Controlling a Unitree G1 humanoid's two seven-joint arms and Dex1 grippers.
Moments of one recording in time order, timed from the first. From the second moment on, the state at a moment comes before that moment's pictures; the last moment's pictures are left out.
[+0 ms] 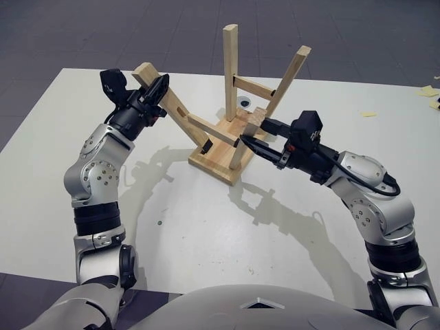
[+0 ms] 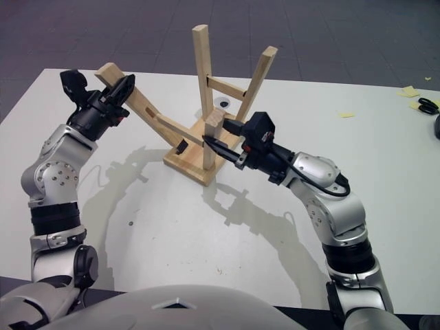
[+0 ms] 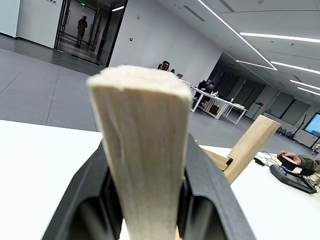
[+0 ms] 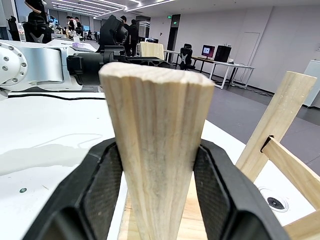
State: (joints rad) left arm -0.42 0.32 0.26 -0.05 -0.70 0.59 -0.38; right arm -0.21 -0.52 0.11 -0.48 0.53 0.47 0.62
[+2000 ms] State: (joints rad) left arm -0.60 0.53 0.16 -0.09 -0.71 0.94 -0.41; right arm -0.18 -0.47 0.14 -0.50 0.49 0.44 0.56
